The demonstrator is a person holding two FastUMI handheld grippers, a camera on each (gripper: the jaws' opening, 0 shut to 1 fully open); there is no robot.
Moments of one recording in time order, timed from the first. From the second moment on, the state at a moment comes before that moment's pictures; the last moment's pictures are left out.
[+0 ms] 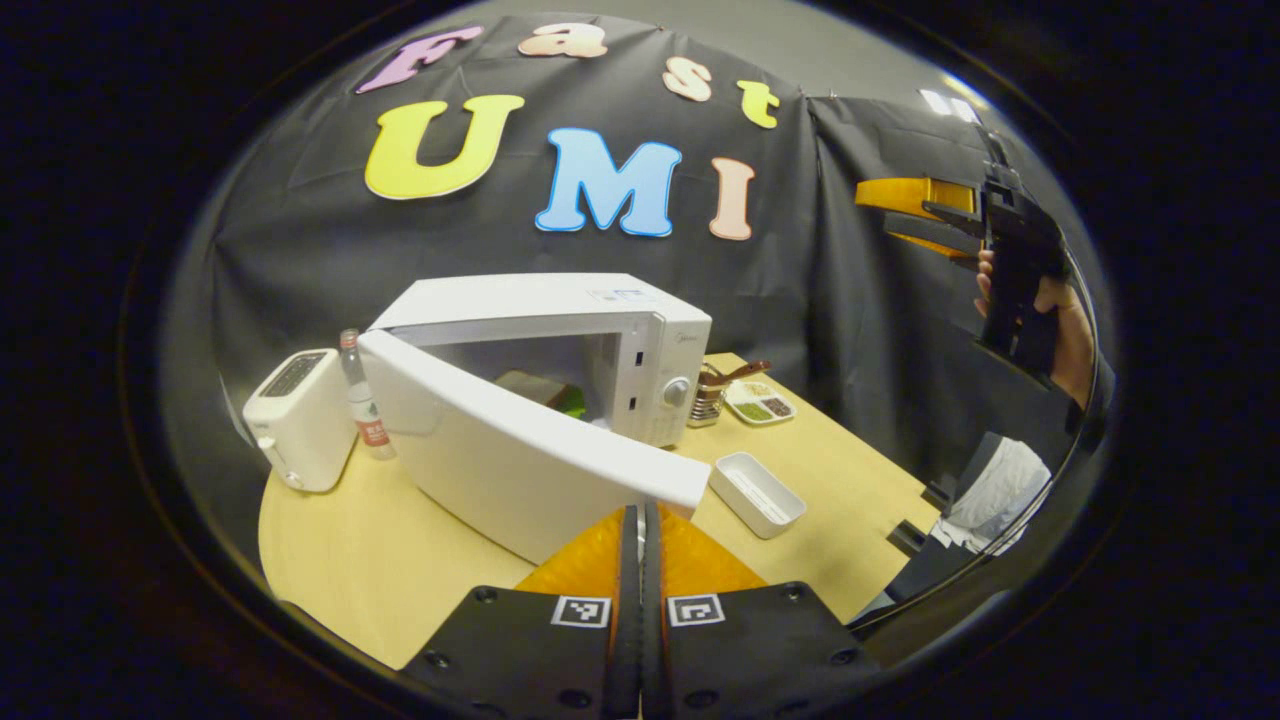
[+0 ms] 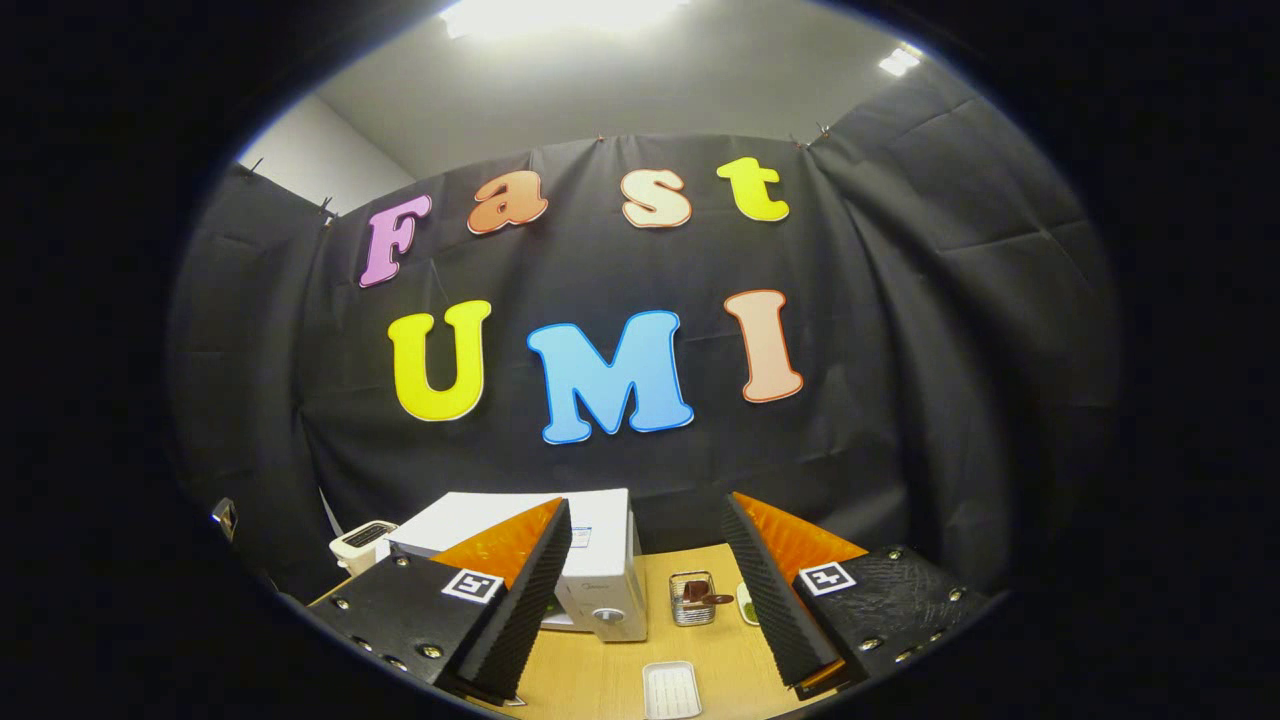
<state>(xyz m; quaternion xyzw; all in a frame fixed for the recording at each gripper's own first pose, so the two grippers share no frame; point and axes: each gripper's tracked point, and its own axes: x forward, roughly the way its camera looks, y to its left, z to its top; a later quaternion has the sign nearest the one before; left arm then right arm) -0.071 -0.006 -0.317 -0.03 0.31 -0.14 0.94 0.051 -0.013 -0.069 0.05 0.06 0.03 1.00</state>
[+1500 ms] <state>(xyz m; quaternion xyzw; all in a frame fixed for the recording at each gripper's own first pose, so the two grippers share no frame) 0.115 -0.074 -0.348 -0.08 0.30 -0.13 0.94 0.101 -0.123 -0.079 0.05 0.05 -0.02 1.00</state>
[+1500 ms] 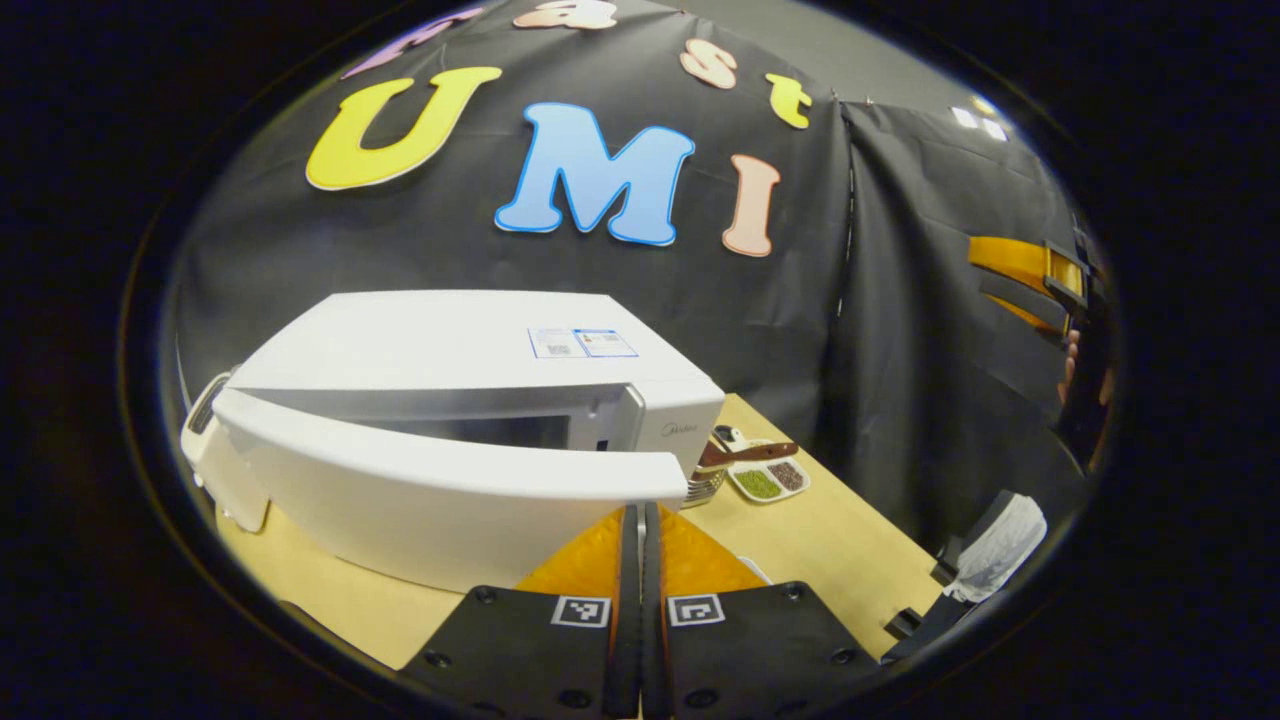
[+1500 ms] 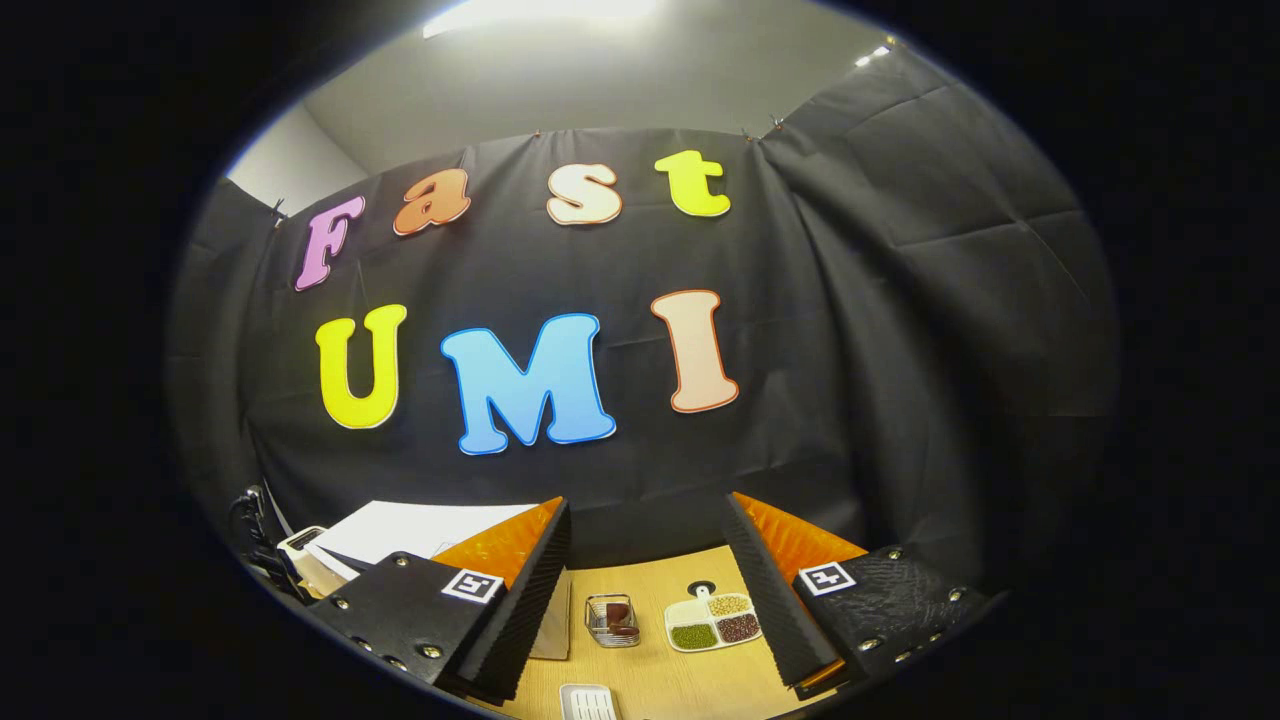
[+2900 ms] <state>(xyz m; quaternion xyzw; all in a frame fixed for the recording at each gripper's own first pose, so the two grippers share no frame) 0.176 -0.080 -0.354 -0.11 0.29 -0.09 0.95 0.100 -0.133 -0.063 0.02 0.03 -0.01 1.00</state>
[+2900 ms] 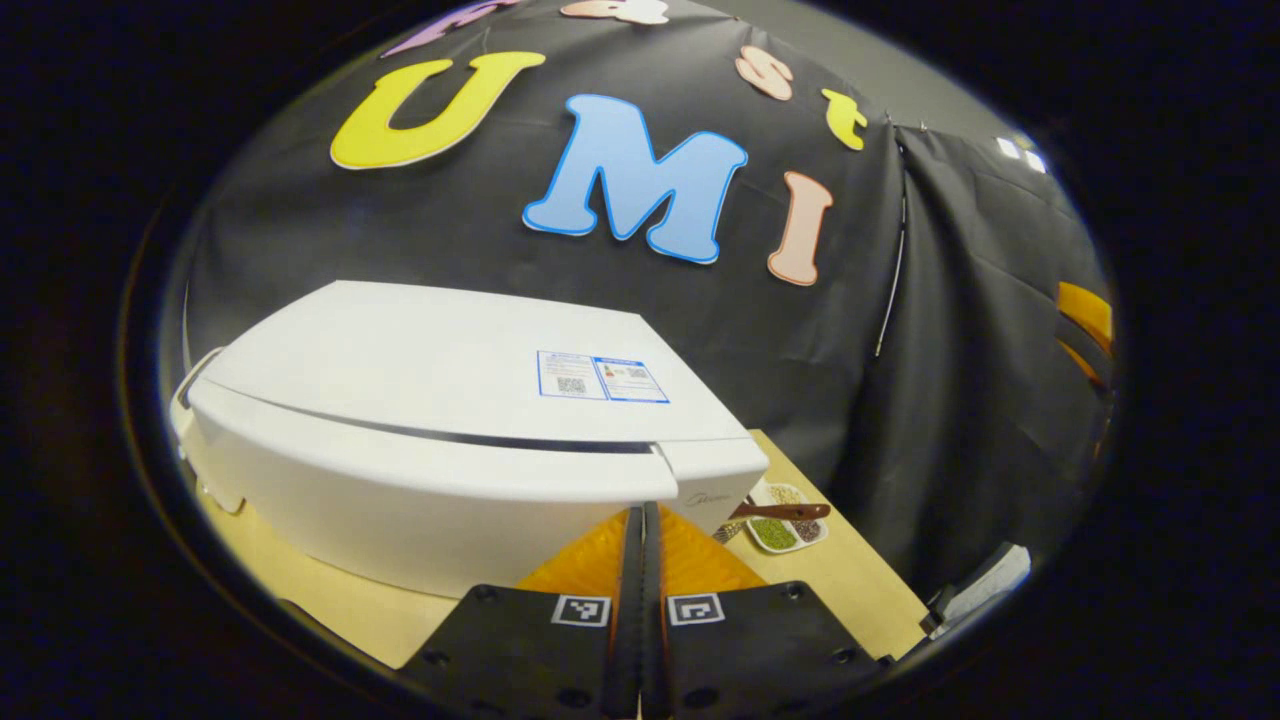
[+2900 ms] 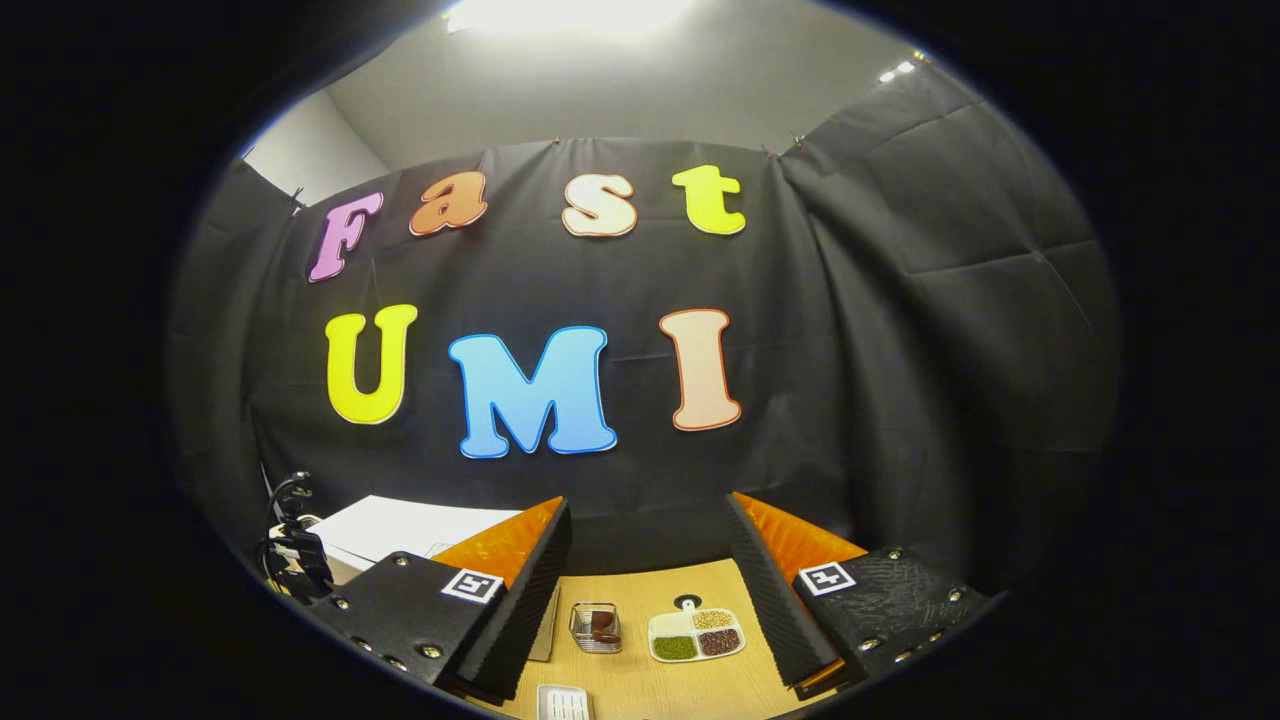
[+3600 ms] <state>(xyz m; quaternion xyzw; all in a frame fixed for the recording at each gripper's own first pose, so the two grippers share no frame) 0.191 -0.055 -0.316 -0.07 0.26 -0.06 0.96 0.092 -0.128 -0.054 0.03 0.03 -0.01 1.00</state>
